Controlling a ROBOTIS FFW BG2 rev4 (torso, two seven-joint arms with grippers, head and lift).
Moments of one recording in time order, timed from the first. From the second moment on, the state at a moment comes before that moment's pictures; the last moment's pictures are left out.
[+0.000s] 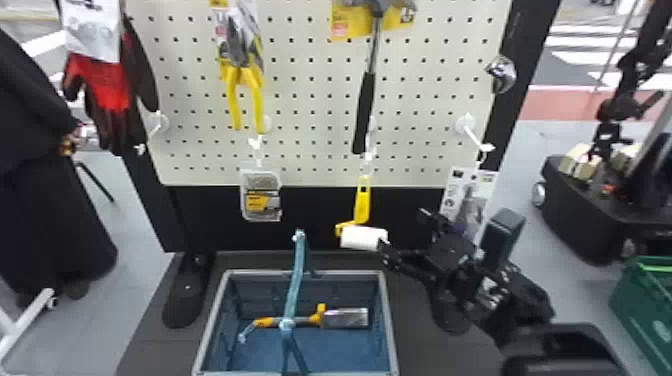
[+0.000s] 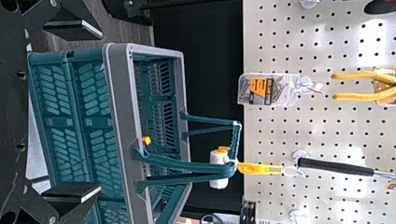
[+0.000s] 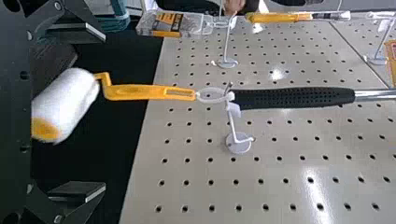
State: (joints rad) left arm 0.80 0.07 -0.05 -1.93 -0.02 -0.32 -0.13; right arm -0.16 -0.05 0.08 -1.42 -0.13 -0.06 0.68
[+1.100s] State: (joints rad) left arm 0.74 0.08 -0.09 -1.87 -0.01 -0.32 -0.13; right arm -0.36 -0.07 0.26 -1.21 -0.22 -0.07 0.67
